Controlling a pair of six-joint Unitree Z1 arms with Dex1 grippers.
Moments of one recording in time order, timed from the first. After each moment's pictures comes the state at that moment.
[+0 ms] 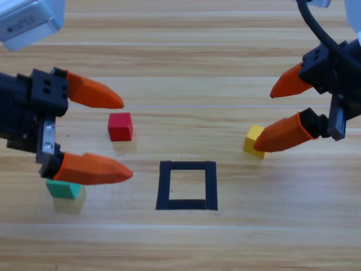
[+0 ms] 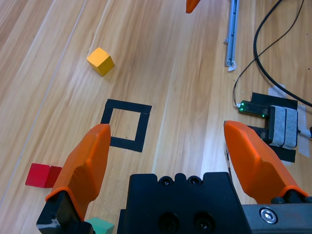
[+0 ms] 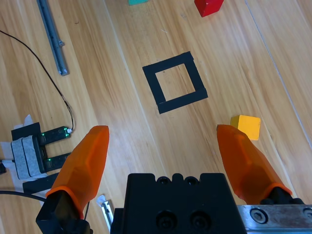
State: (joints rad) arm 0 -0.74 1.25 -0.86 0.27 -0.39 0.39; arm 1 0.86 1.57 -1.24 0.59 0.27 -0.29
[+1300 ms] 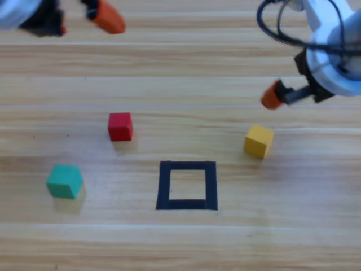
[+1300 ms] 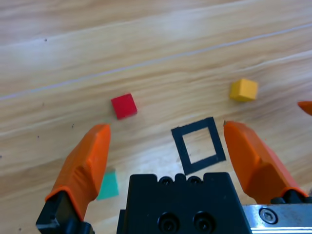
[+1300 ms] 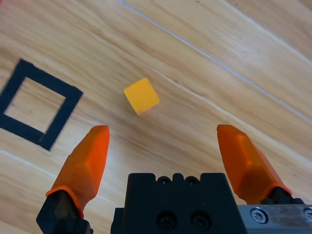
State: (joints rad) arm 0 -0.66 1.54 -1.39 0.67 0.16 -0.45; arm 1 0.87 1.78 -1.29 0.56 -0.29 0.24
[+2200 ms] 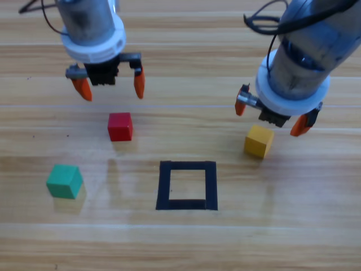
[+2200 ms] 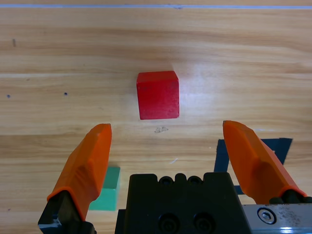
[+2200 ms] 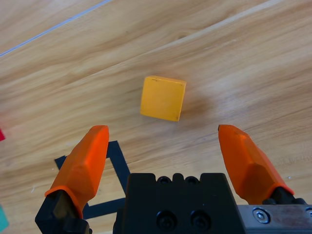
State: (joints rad) arm 0 -0.52 2.17 -1.90 1.12 0.07 -0.61; arm 1 0.86 2.08 -1.54 0.76 -0.26 1.19
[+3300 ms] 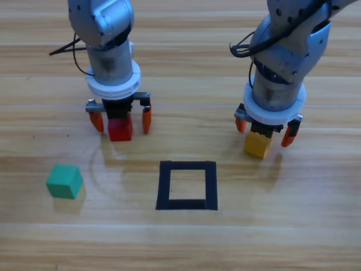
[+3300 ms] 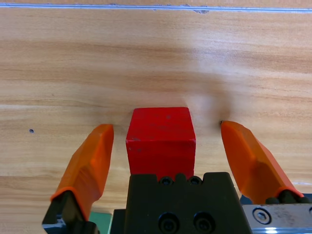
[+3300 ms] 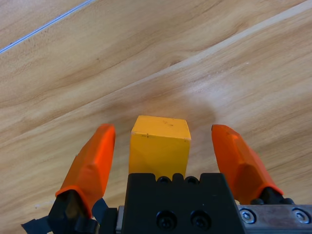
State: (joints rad) arm 0 -0.50 2.36 -1.91 1.06 0.06 -0.61; arm 1 0.79 2.29 -1.68 0.81 -0.24 1.19
